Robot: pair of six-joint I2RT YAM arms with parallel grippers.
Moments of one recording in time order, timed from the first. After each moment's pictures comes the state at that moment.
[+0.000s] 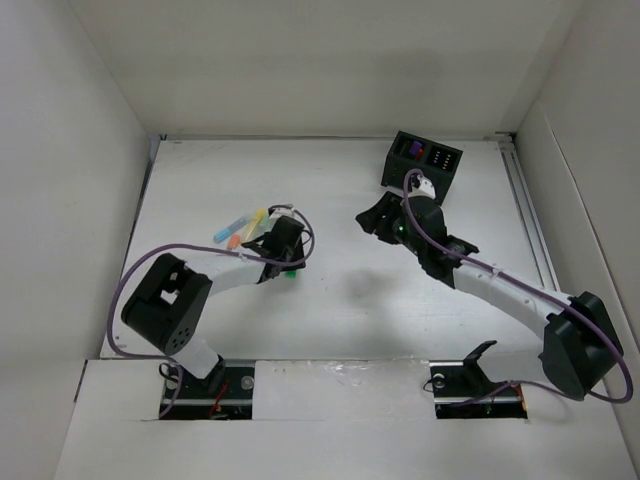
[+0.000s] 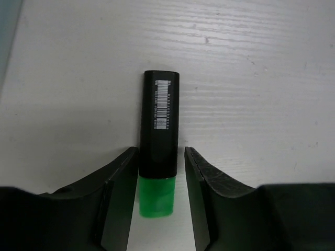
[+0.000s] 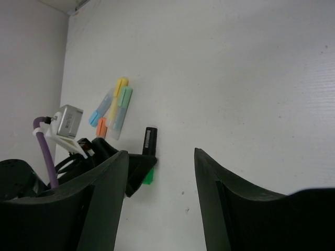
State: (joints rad) left arm -0.58 1.54 0.73 -0.08 -0.24 -0.60; right arm 0.61 1.28 0.82 0.08 0.14 0.84
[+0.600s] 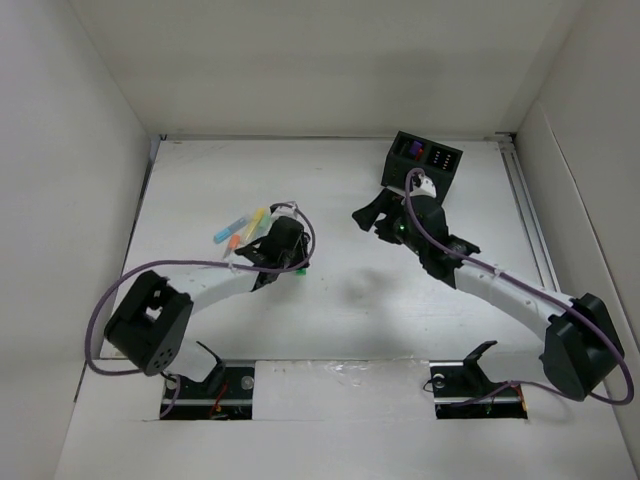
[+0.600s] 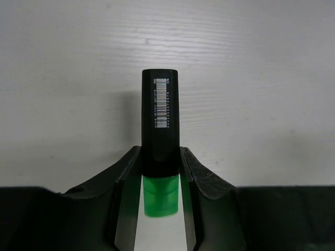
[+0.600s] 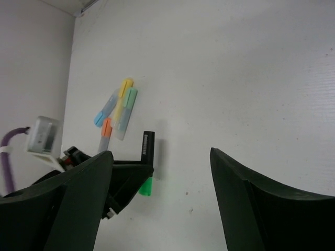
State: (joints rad) left arm -0.66 1.47 0.74 -0.10 -0.25 -0.63; right arm 0.61 1.28 0.82 0.09 0.13 0.84
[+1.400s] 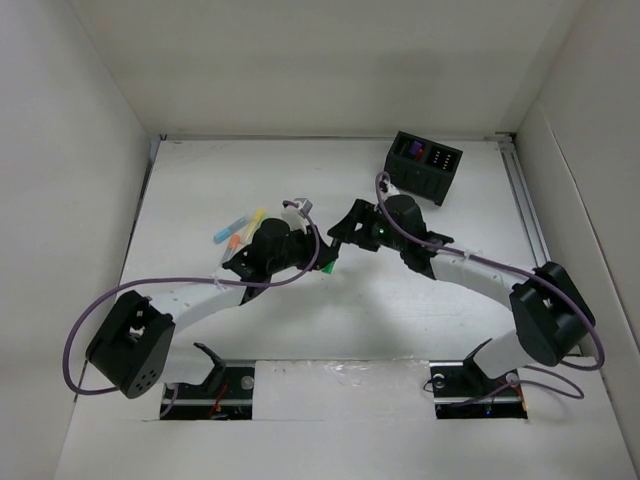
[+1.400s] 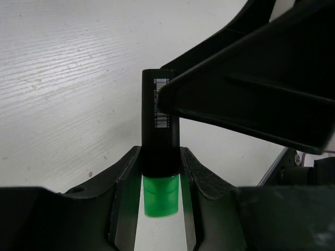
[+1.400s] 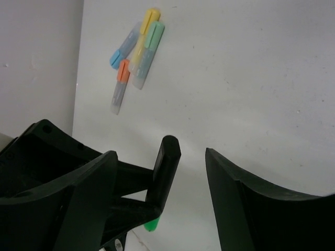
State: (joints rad) left arm -0.66 1.30 0.62 0.26 0.23 -0.61; right arm 0.63 1.47 0.85 0.19 -0.18 0.85
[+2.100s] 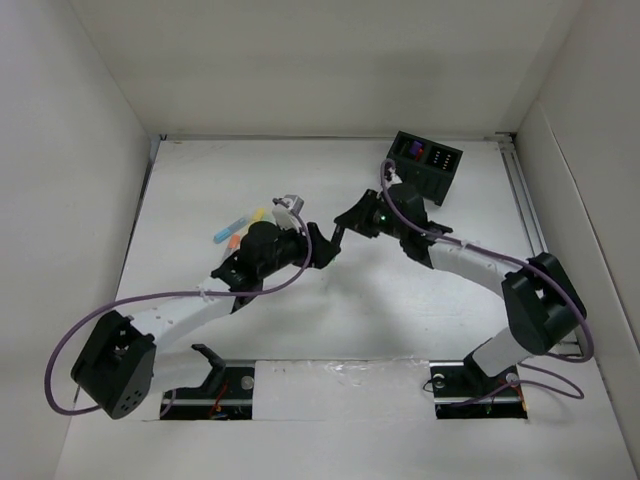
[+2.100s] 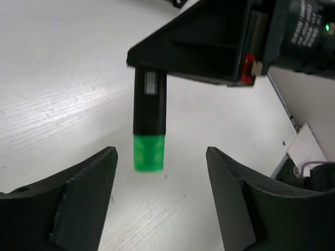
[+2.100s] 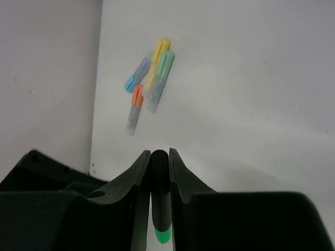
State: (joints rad) left arm -0.66 1.19 0.59 0.30 0.20 -0.57; right arm 0.58 1.54 0.92 0.24 -0.20 0.91
